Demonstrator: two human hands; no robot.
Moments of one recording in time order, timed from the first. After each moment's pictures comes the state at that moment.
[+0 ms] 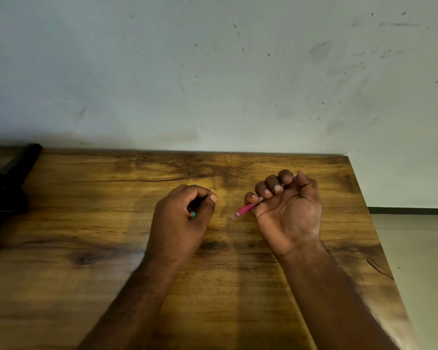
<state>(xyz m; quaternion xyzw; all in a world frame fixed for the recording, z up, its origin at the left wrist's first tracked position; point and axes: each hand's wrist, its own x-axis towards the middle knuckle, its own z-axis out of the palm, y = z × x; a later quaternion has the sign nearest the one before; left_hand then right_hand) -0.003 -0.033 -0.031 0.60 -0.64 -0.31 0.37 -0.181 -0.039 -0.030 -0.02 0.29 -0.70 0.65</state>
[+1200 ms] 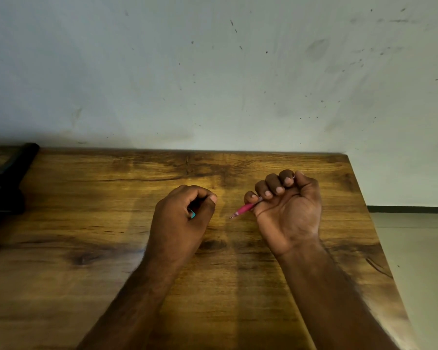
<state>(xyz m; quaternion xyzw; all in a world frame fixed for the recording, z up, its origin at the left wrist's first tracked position) -0.005 -0.032 -0.033 0.60 -0.65 -0.31 0.36 -0.182 -0.038 -0.029 -0.03 0.30 -0.70 0.65</state>
